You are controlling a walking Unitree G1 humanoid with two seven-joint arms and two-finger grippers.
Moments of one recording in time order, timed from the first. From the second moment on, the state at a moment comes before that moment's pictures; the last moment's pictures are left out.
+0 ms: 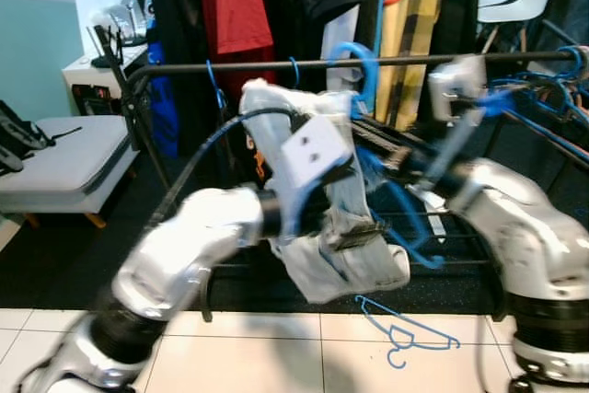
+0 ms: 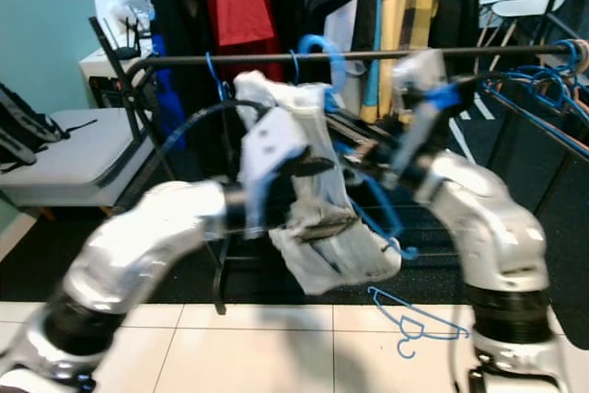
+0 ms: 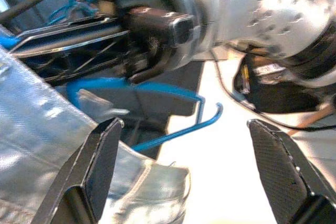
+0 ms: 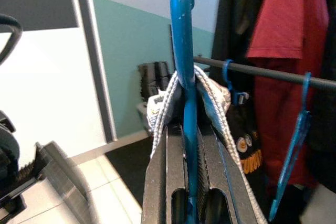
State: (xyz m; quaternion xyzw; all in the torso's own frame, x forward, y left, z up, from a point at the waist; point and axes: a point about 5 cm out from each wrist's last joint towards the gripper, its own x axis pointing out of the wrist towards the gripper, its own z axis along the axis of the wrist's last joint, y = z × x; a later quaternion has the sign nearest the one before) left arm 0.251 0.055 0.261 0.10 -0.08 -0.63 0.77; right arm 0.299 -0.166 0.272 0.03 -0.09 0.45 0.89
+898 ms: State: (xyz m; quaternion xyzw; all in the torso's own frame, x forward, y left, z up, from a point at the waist) left arm 0.260 0.143 0.327 0.14 -0.13 -0.63 0.75; right arm 0.257 -0.196 0.251 -0.02 0.02 0.60 0.80
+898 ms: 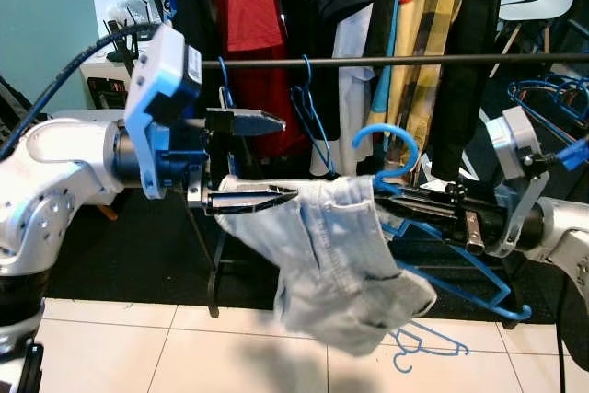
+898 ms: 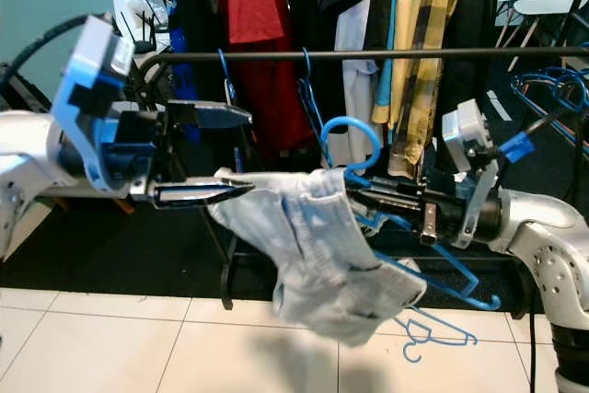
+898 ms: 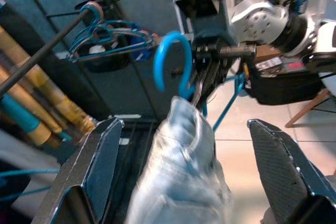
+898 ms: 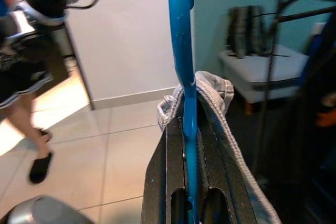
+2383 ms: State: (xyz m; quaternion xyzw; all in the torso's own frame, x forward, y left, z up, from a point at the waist) left arm 0.267 0.123 0.272 0.13 0.05 -0.69 0.71; right arm 0.253 -0.137 0.268 -0.03 -0.02 0.69 0.72
